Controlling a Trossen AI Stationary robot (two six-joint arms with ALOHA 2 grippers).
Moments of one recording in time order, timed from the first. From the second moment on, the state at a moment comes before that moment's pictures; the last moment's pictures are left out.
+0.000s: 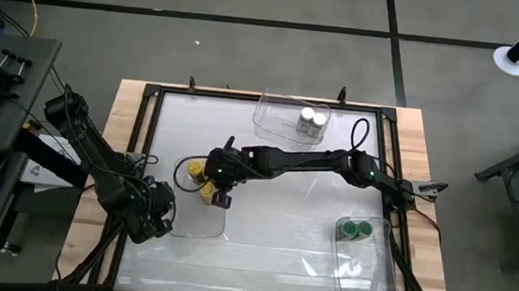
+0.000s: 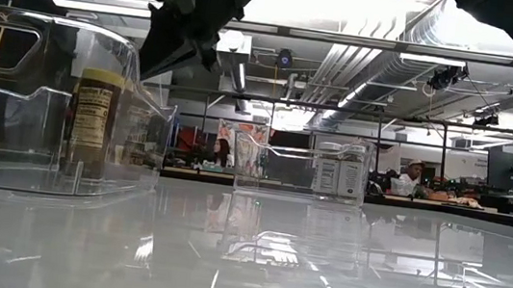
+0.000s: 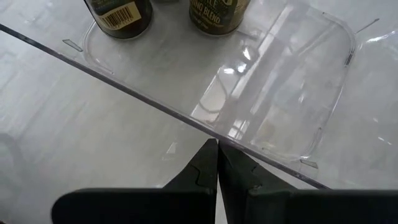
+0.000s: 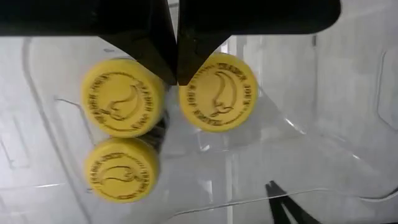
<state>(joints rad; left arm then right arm) -0.88 1.22 0.71 -0.94 -0.46 -1.42 0.05 2.36 2.23 -0.74 0.02 0.12</state>
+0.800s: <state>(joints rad) -0.88 1.22 0.71 -0.94 -0.47 -1.42 0.12 2.36 2.09 -0.62 -0.16 0.20</state>
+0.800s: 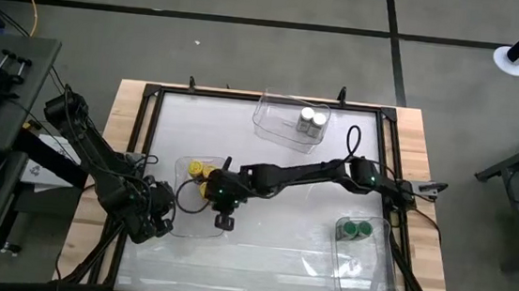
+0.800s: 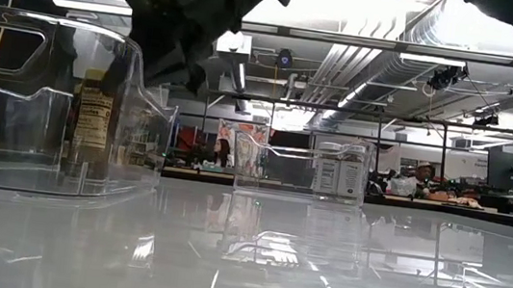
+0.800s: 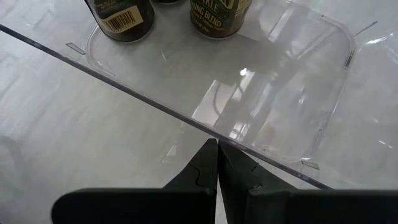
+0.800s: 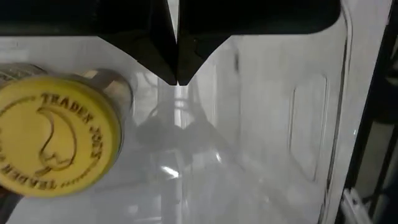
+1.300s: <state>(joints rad) -0.88 1.22 0.71 -0.94 -0.48 -1.42 0.12 2.38 2.09 -0.54 0.00 0.20</state>
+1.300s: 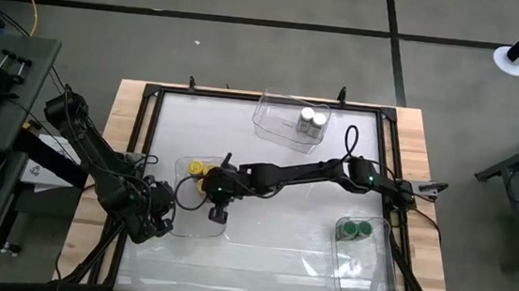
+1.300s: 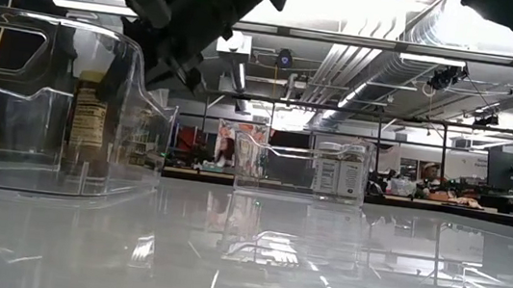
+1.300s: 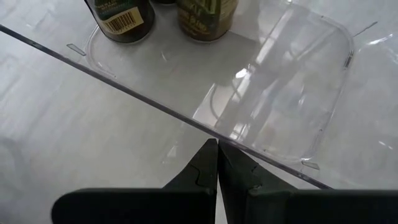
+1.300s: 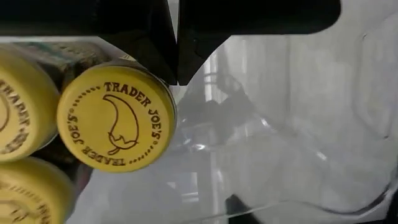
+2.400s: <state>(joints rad) -0.86 0.99 0.80 -0.99 -0.60 -1.19 0.03 2.25 2.19 -0.84 0.07 0.02</state>
